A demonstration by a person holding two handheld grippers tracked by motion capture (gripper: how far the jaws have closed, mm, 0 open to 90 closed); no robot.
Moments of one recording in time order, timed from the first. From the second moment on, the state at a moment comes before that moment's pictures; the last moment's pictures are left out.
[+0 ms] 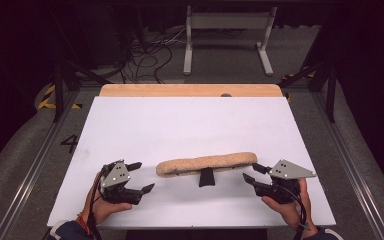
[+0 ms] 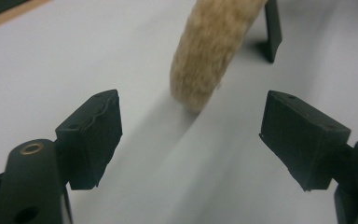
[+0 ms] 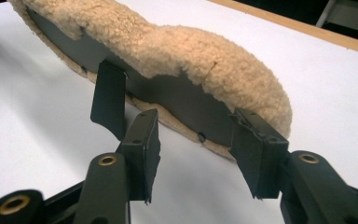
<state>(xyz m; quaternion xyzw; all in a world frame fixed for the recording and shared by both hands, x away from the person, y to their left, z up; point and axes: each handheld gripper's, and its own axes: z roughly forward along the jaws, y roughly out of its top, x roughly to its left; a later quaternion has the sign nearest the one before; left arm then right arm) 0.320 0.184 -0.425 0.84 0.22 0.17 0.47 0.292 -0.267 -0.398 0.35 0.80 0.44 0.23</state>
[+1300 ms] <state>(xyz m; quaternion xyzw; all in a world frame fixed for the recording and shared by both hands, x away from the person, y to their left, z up) 0.342 0.144 -0.430 0.87 0.17 0.13 0.45 0.328 -0.250 -0.408 0.40 0.80 0.40 0.21</state>
